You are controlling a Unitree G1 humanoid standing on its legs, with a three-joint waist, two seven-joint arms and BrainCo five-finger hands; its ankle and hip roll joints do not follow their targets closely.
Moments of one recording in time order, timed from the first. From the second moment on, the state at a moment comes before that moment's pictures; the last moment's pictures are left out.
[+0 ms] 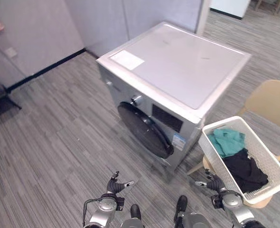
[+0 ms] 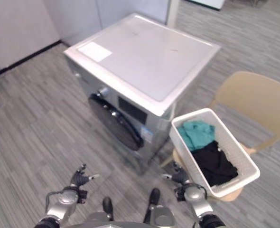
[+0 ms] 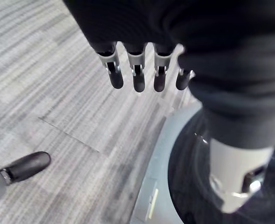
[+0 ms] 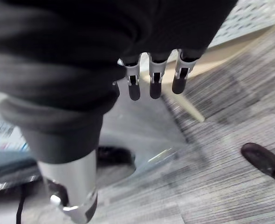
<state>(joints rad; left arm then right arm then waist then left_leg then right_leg) 0.01 0.27 -0.23 0.76 -0.11 -0.05 0.11 -0.05 -0.35 0.35 0.63 0.11 -0.03 -0.07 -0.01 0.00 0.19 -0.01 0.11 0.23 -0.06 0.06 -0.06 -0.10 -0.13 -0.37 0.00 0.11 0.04</state>
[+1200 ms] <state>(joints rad) -0.13 0.30 -0.27 0.72 -0.16 -0.10 0.21 -0.57 -0.18 0.60 0.57 0.26 -0.05 -0.25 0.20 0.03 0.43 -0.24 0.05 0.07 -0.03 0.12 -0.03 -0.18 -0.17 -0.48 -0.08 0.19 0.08</state>
